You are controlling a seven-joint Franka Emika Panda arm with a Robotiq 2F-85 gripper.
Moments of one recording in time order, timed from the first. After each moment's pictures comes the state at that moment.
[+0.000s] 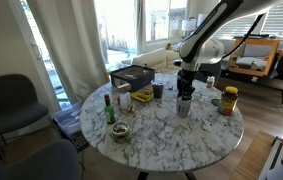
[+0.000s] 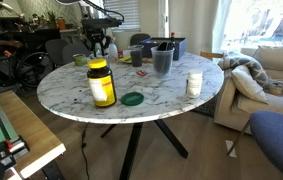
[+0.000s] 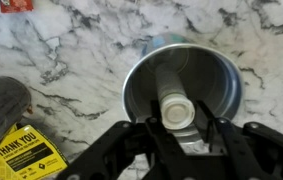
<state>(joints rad) -0.08 0.04 -0.05 -2.47 0.27 2.55 -1.56</state>
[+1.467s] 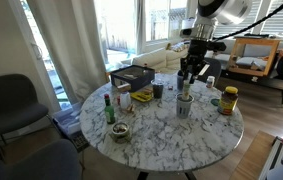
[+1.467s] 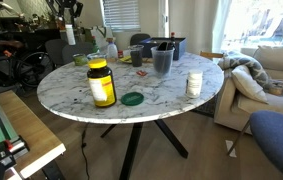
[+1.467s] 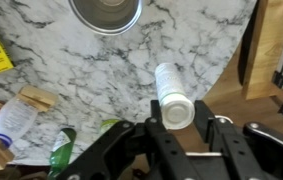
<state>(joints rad) 0.05 -0.39 -0.12 -2.49 0.27 2.07 -1.62</state>
